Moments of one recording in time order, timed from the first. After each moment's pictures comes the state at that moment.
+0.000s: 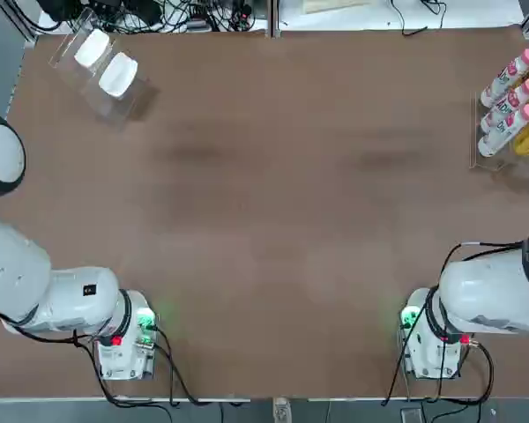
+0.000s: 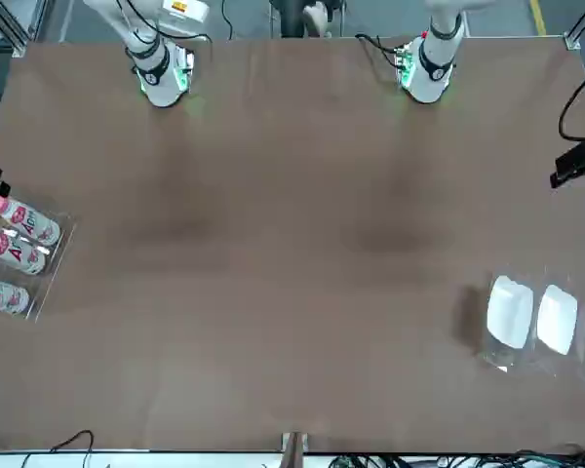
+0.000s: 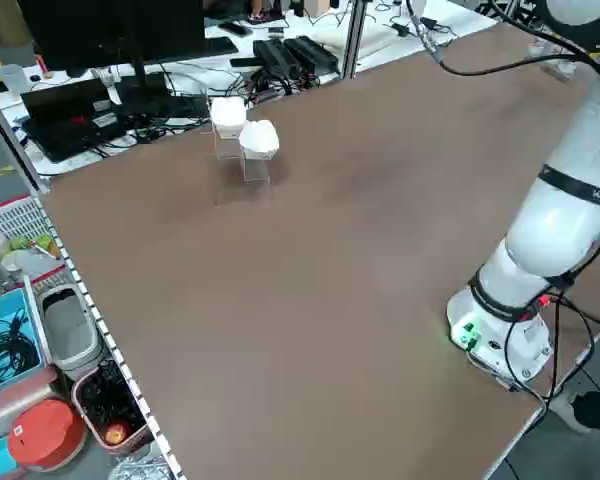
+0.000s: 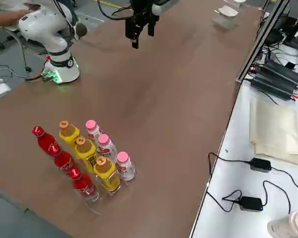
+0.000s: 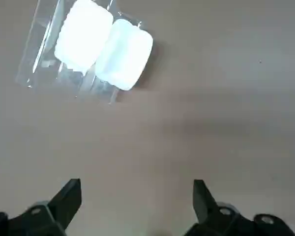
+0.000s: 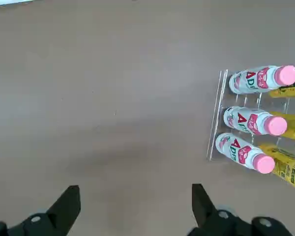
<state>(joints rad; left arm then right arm) 0.10 0.12 -0.02 -1.38 0.00 1.46 0.09 -0.17 0.08 0.00 -1.43 0.01 1.54 -0.05</state>
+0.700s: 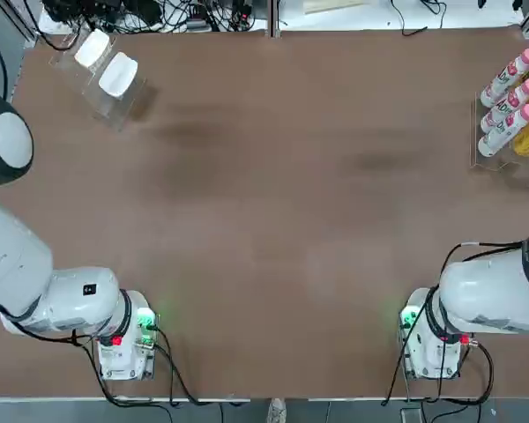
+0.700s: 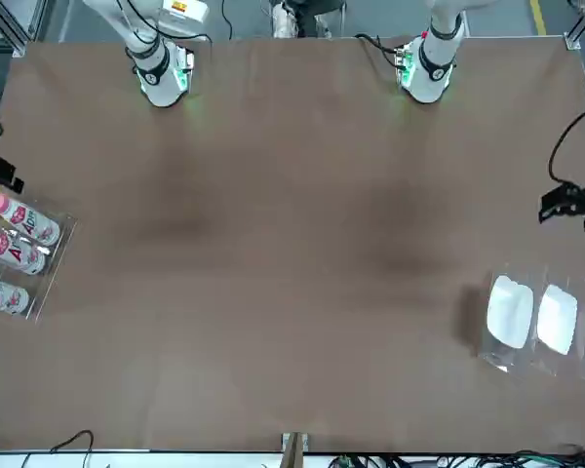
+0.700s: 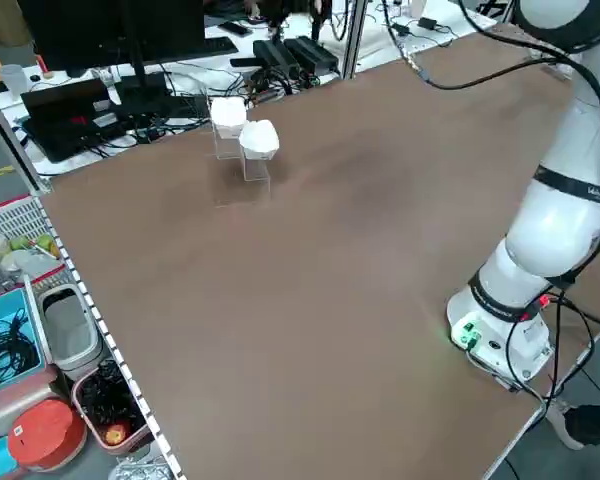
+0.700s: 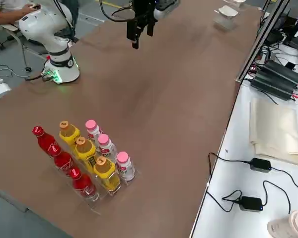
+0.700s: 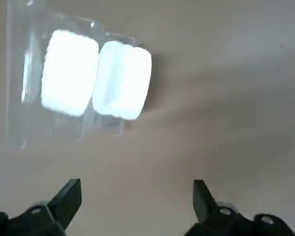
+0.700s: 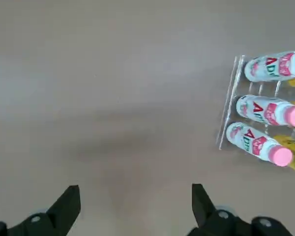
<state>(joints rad) 0.09 0.22 -0.03 -1.51 0.05 1.73 0.37 -0.14 0.09 0.01 -1.47 0.04 1.51 -0.05</state>
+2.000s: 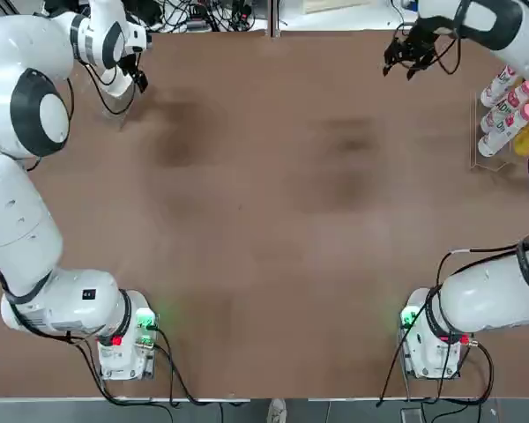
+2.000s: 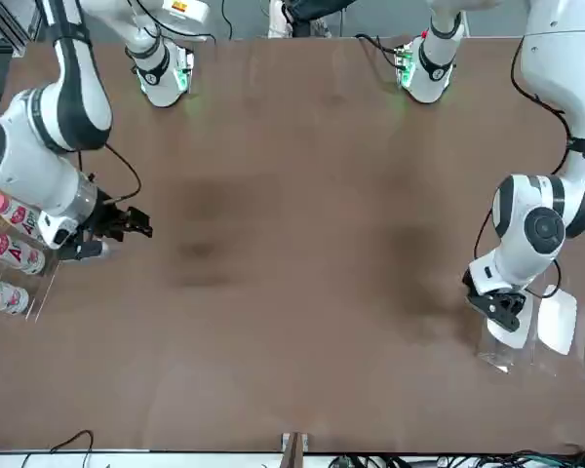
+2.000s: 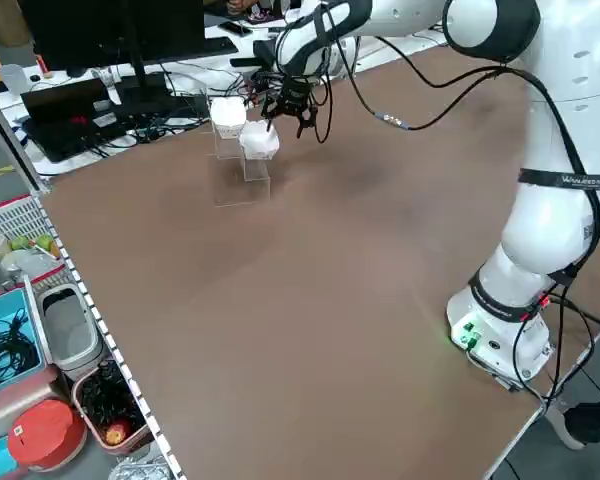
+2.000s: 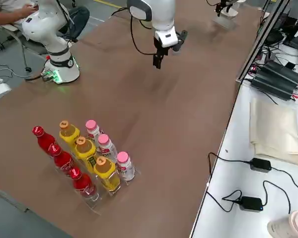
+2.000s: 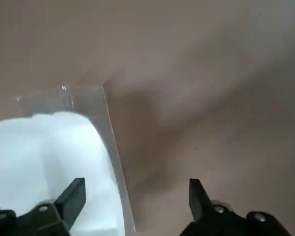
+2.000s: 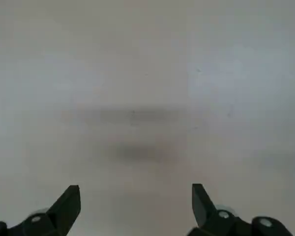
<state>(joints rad) 0.02 0.49 -0.02 -1.81 0.30 2.40 0.42 0.12 0.10 0.01 -1.99 0.25 2.12 -0.04</state>
